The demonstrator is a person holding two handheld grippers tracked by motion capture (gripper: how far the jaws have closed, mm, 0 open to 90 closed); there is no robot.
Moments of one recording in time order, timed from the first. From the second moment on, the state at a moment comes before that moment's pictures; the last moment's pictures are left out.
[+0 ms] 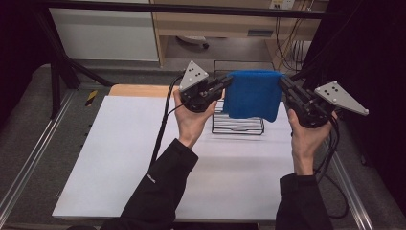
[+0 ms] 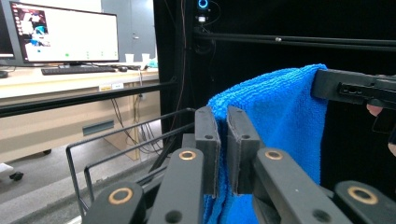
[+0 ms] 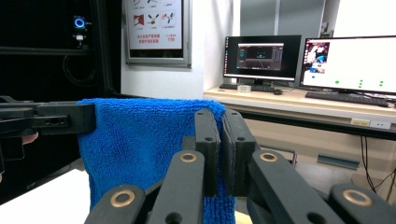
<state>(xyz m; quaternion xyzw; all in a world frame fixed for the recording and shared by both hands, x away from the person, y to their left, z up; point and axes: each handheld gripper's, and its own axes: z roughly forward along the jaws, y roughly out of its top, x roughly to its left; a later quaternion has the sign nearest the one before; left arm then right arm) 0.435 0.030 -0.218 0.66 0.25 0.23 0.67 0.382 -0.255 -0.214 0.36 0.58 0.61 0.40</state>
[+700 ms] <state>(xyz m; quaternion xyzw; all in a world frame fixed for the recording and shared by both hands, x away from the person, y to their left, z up) 0.456 0.030 -0.175 0.64 0.26 0.24 0.68 0.409 -0.250 -0.173 0.35 0.57 0.62 0.41</state>
